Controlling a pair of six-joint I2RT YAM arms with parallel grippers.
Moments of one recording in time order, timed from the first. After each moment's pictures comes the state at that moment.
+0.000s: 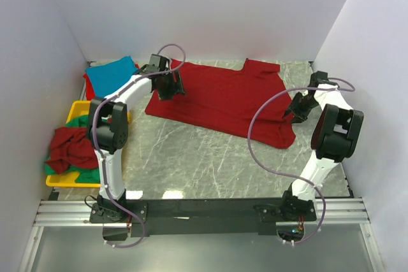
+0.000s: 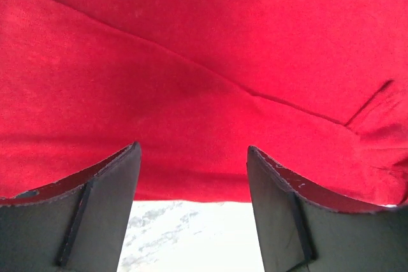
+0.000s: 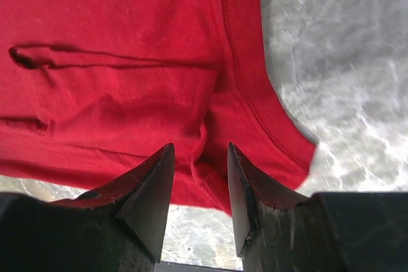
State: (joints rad) left arm -0.28 2.03 1.63 -0.49 0.21 -0.52; right arm -0.29 1.87 1.40 -0.85 -0.23 0.36
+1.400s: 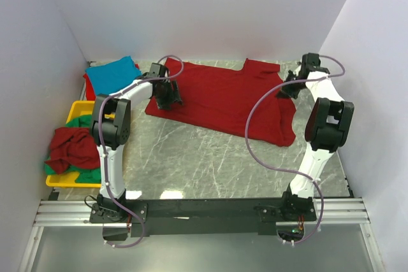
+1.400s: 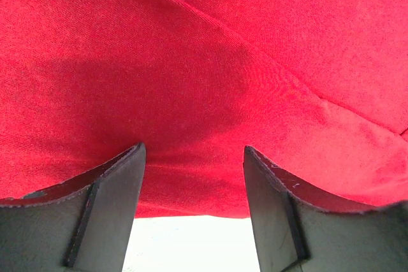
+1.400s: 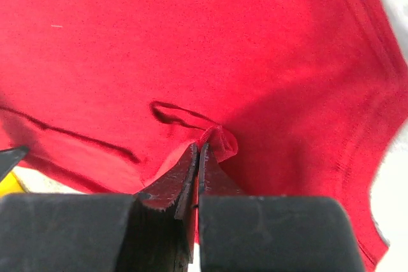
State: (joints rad) left arm -0.27 2.12 1.57 -0.48 0.21 -0.54; right arm -0.20 2.03 1.65 -0.73 -0.34 0.38
